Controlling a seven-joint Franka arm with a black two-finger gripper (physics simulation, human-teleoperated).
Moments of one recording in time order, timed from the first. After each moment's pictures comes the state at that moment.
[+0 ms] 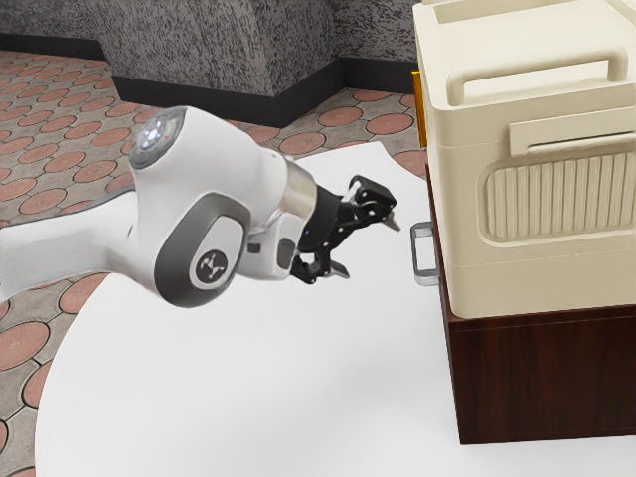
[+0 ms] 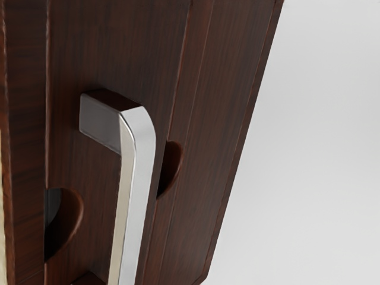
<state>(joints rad) -0.47 -0.11 0.33 -2.04 -0.06 2.62 2.13</state>
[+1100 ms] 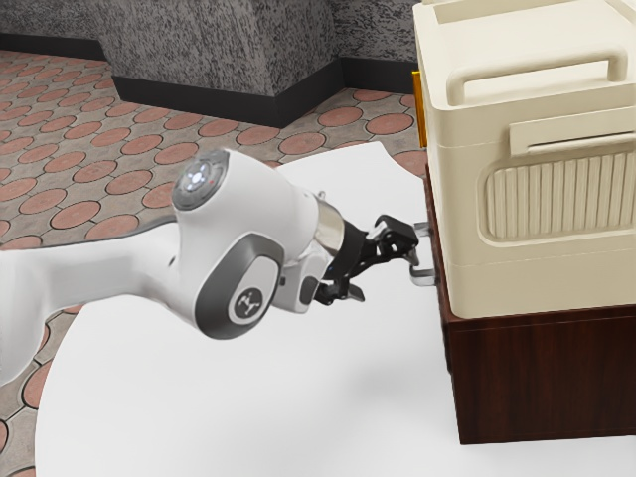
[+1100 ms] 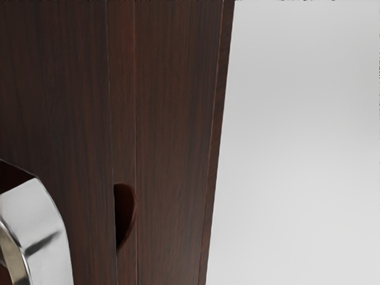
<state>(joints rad) -0.49 -0.02 0.35 -2.07 -0.06 2.72 2.25</state>
